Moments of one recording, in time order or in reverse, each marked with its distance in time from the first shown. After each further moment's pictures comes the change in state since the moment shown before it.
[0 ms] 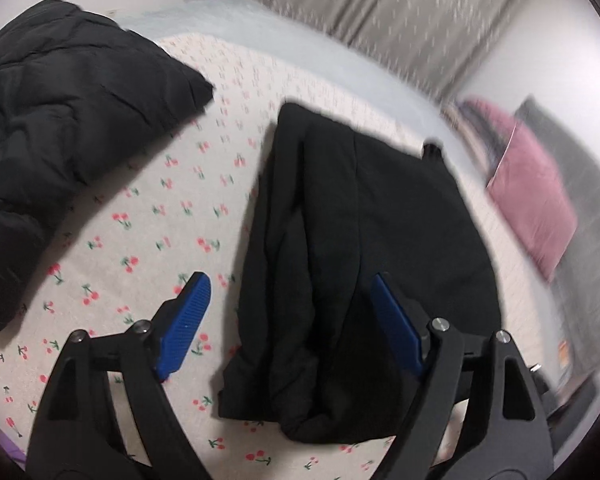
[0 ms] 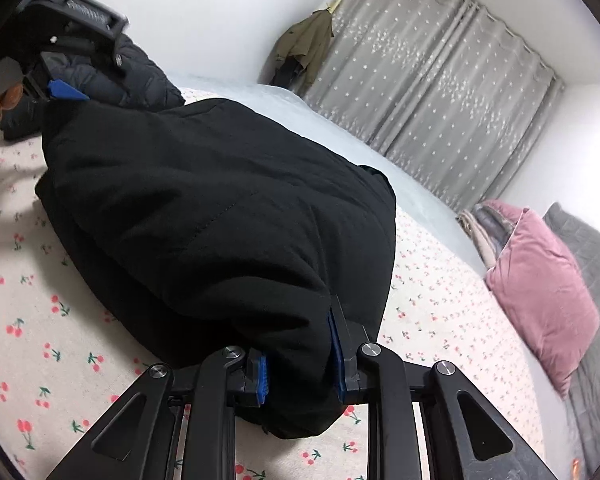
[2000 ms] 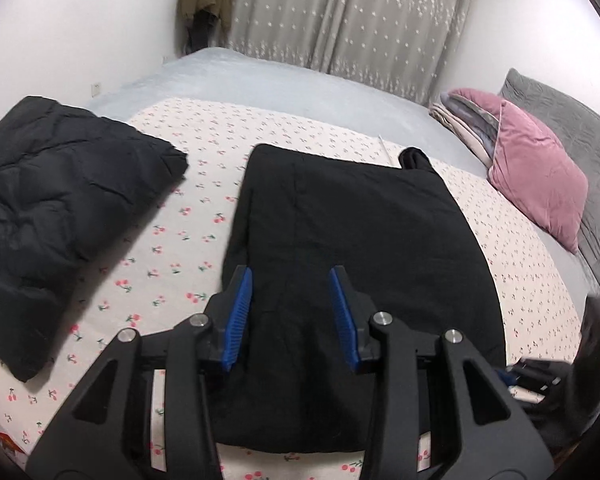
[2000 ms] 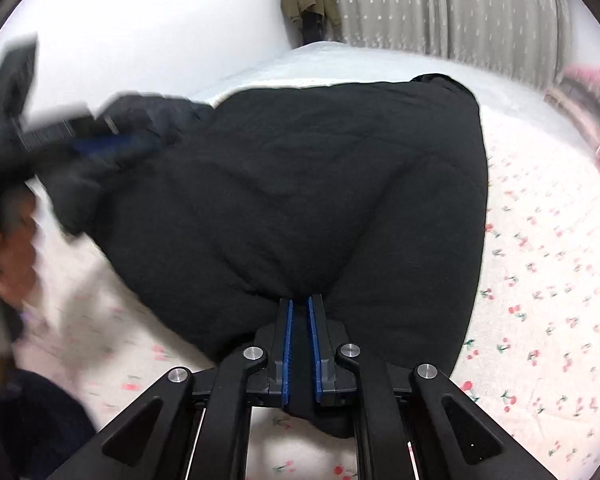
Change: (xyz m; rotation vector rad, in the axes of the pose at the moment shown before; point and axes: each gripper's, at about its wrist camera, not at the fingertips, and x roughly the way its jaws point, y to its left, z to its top) left arm -0.026 -0.047 0.006 0.177 -0.168 0.068; right arm 0.018 -0.055 0.005 0.415 0.201 0.598
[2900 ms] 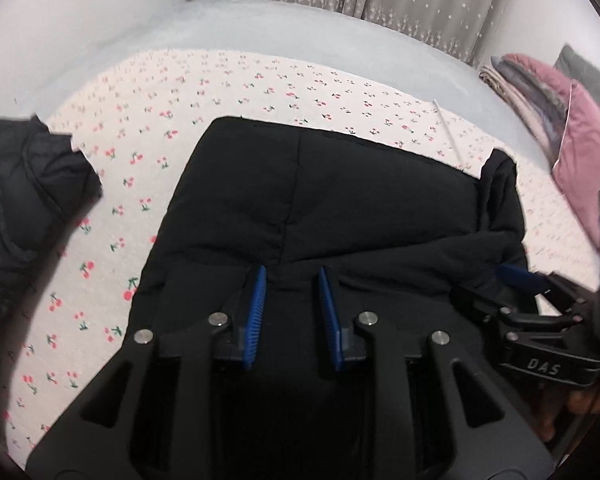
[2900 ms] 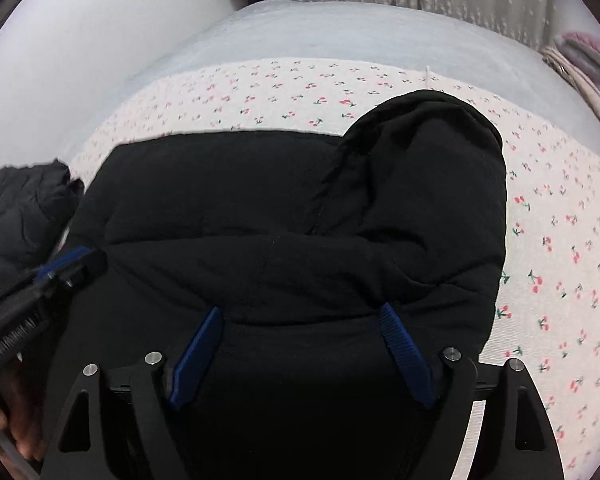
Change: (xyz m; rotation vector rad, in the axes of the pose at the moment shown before) left arm 0.178 -0.037 0.065 -0.025 0.191 0.142; right arm 0.140 -0.115 0.179 0.085 0.166 -0.149
